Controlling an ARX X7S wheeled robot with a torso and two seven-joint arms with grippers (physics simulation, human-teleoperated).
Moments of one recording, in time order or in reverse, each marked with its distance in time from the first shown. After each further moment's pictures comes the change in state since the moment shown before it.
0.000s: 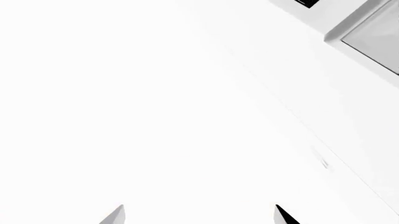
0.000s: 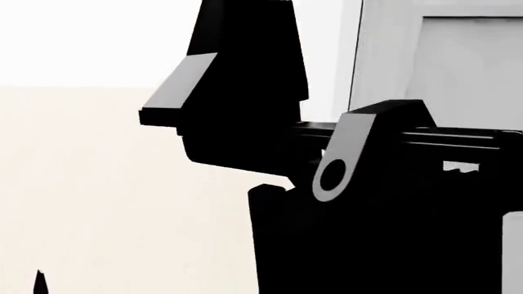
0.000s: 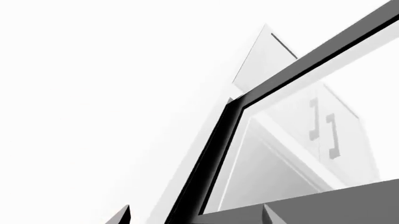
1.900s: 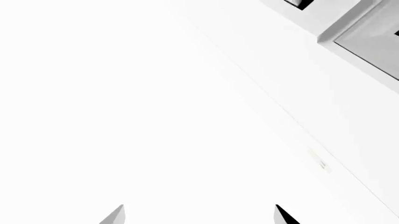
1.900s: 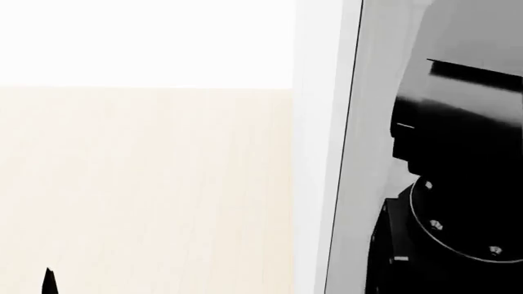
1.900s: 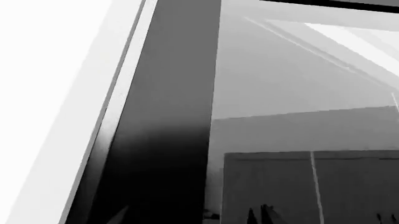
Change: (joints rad) left arm -0.022 -0.007 0.029 0.000 0.017 -0.027 0.009; right arm 0.567 0.052 0.627 0.922 0.877 -0.120 0.383
